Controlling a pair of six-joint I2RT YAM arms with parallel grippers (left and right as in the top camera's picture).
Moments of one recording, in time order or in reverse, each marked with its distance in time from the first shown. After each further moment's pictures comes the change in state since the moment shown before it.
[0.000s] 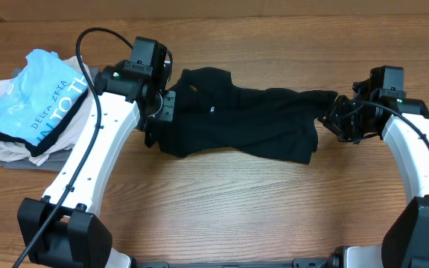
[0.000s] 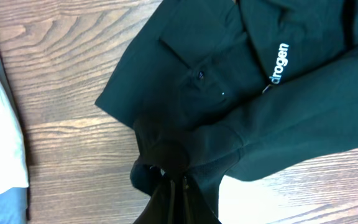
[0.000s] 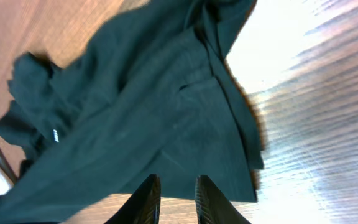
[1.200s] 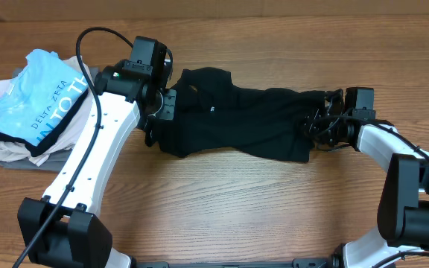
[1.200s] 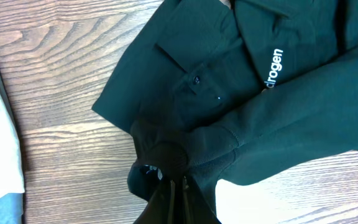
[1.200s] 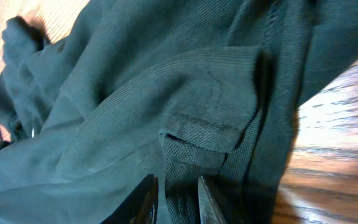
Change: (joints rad) left arm 0.000 0.000 -0.001 0.014 0.011 0.000; right arm 0.040 0.192 -0.246 0.552 -0.173 -0.097
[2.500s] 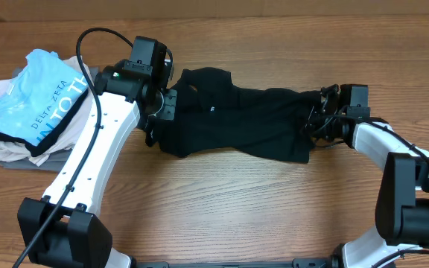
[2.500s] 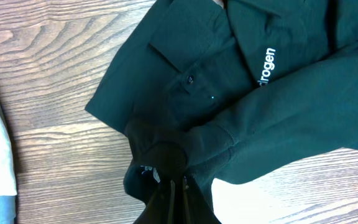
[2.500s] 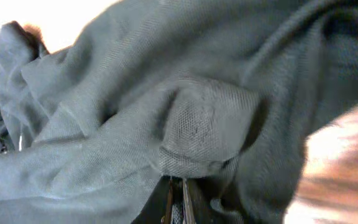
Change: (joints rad) left arm 0.000 0.000 0.000 0.000 0.022 0.000; right arm 0.027 0.008 0.030 0.008 0.072 -0.013
